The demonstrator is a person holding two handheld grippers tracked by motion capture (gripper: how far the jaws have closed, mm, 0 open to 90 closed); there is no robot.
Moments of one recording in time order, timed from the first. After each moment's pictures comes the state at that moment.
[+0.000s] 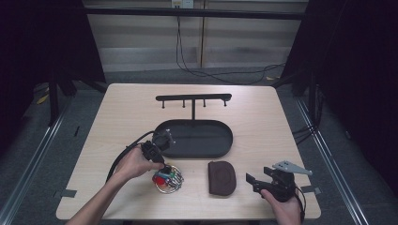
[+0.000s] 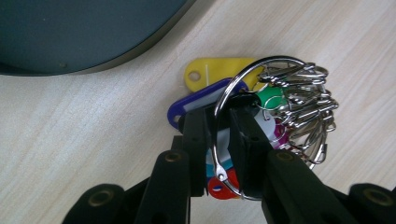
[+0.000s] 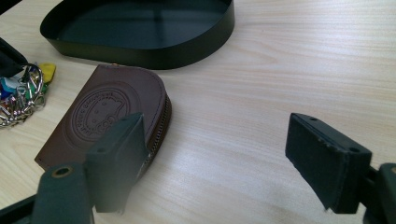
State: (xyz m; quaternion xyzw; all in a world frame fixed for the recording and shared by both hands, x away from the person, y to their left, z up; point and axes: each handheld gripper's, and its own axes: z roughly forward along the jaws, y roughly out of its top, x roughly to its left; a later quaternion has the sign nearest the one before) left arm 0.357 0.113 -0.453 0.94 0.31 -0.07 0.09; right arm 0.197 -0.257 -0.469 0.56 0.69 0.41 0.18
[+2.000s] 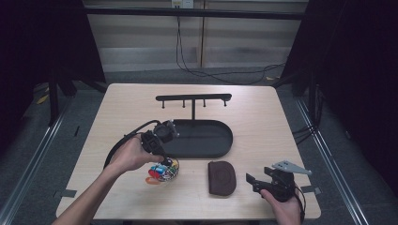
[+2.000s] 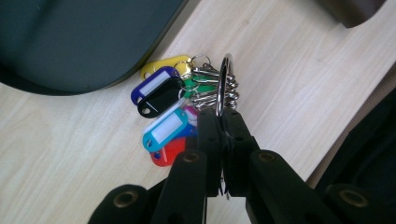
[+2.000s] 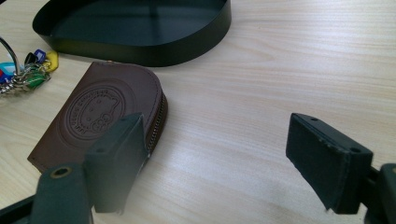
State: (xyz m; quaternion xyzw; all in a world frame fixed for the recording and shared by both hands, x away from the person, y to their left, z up) left arm 0.343 0.101 -0.383 0.96 0.26 -0.06 0.10; right arm 0.197 -0.257 -0.469 0.57 0.69 0.40 0.18
